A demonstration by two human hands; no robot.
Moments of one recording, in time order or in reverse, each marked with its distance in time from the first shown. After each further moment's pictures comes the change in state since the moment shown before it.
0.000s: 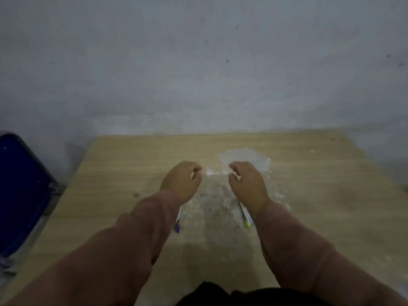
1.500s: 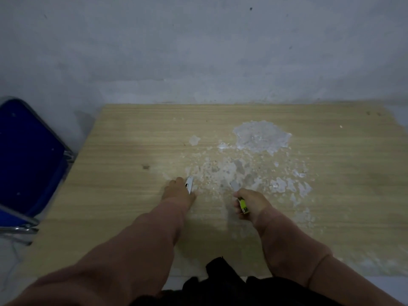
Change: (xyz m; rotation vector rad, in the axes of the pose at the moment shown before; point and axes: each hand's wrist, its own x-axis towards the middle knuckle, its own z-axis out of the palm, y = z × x) left_hand -0.047 -0.088 0.071 0.243 -0.282 -0.631; right_hand -0.056 0.051 0.073 0.786 -0.439 0.992
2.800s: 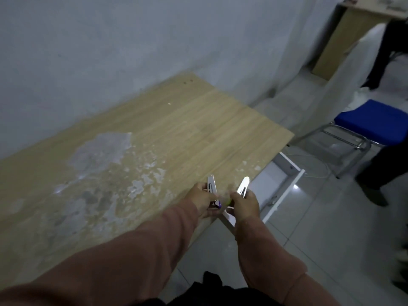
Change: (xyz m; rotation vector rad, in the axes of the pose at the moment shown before) left_hand -0.193 0.277 0.161 -0.645 -0.982 0.163; right_hand -0.087 0.131 -0.237 0.760 0.881 -0.159
